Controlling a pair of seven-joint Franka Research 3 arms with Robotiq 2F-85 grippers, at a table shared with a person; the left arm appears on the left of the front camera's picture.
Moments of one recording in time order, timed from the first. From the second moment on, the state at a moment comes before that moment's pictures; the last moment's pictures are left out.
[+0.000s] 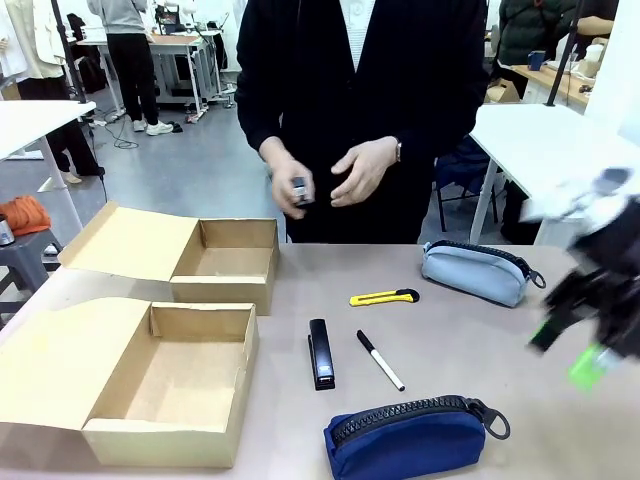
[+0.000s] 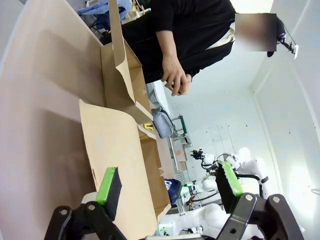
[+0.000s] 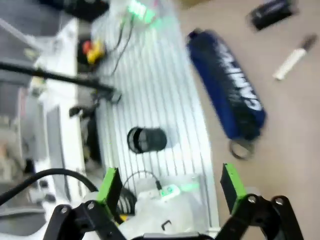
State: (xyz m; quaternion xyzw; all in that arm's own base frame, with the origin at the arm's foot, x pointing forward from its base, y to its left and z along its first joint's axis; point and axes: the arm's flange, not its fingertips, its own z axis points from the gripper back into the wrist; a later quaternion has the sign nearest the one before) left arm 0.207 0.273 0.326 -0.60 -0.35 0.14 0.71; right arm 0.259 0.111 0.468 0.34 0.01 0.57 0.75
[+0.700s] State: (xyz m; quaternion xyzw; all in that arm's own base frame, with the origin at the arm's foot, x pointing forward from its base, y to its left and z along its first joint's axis) left arm 0.207 0.274 0.327 -0.60 -0.35 0.14 0.71; right arm 0.233 0.201 0.423 0.24 0.10 0.71 0.66
